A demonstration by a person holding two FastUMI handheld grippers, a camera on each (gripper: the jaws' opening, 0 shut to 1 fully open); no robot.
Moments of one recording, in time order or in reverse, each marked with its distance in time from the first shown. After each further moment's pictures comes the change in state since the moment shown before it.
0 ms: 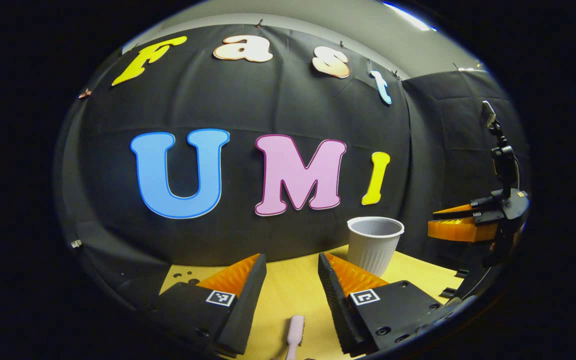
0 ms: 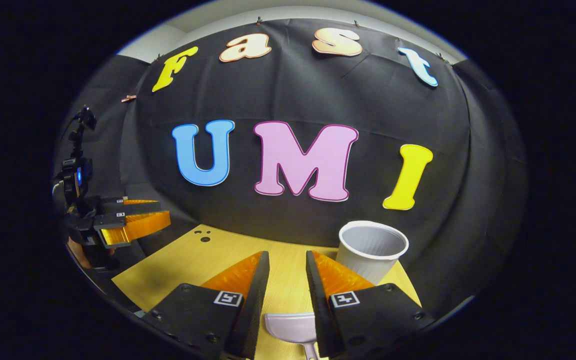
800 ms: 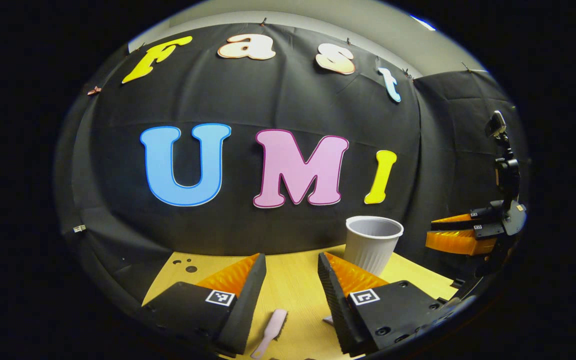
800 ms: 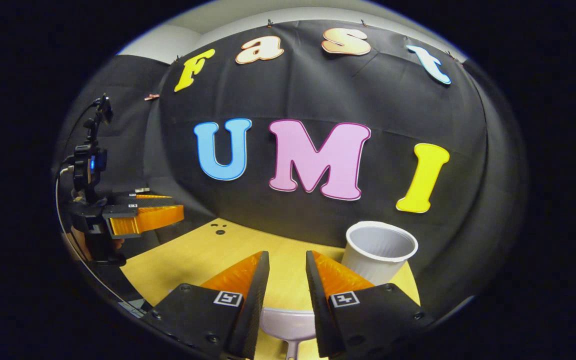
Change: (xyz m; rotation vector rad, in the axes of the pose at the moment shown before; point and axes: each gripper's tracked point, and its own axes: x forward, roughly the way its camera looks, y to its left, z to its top) left arm -0.009 -0.048 -0.006 -0.017 0.019 0.100; right arm -0.019 -0.018 -0.016 -0.033 -0.006 0.185
